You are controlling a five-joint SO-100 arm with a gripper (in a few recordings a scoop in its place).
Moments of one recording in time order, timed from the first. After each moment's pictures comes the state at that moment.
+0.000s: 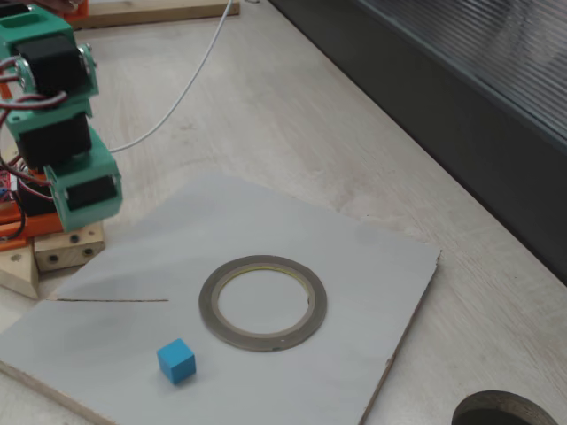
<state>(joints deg) 22.5 116.6 116.5 96.6 100.3</state>
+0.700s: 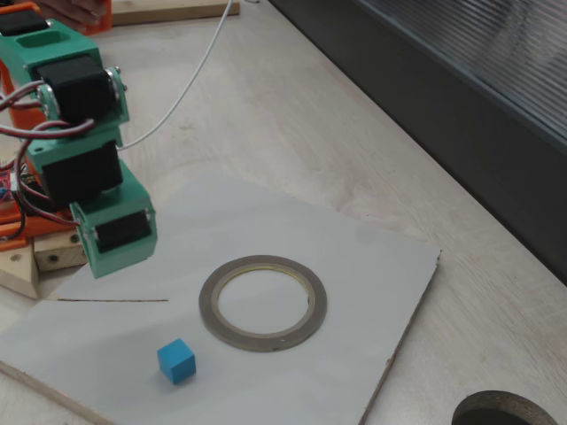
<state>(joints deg) 22.2 90.4 87.5 93.8 100.3</state>
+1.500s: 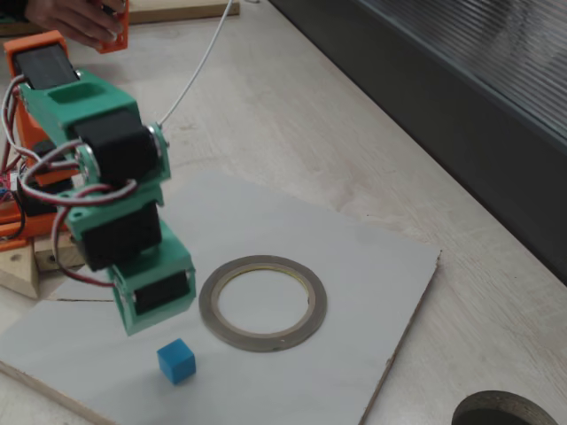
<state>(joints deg) 22.4 65.0 59.9 93.6 100.3</state>
